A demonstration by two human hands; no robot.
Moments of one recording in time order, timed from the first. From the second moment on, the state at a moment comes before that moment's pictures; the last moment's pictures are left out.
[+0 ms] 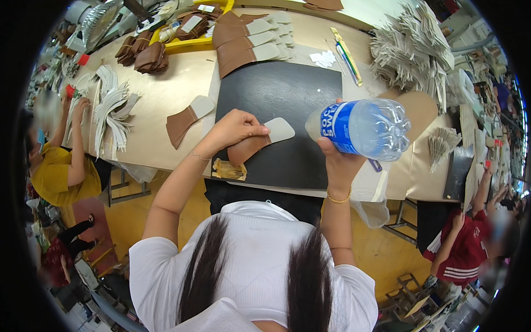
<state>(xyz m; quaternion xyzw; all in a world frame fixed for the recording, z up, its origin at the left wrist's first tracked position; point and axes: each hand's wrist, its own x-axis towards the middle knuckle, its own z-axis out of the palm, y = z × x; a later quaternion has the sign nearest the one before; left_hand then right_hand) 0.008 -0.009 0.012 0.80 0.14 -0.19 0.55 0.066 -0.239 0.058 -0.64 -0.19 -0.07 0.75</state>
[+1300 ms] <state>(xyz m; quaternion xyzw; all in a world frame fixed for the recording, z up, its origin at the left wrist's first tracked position) 0.010 -0.010 0.000 0.83 0.09 -0.22 0.51 0.068 -0.205 0.025 -0.82 -0.18 -0.06 0.54</state>
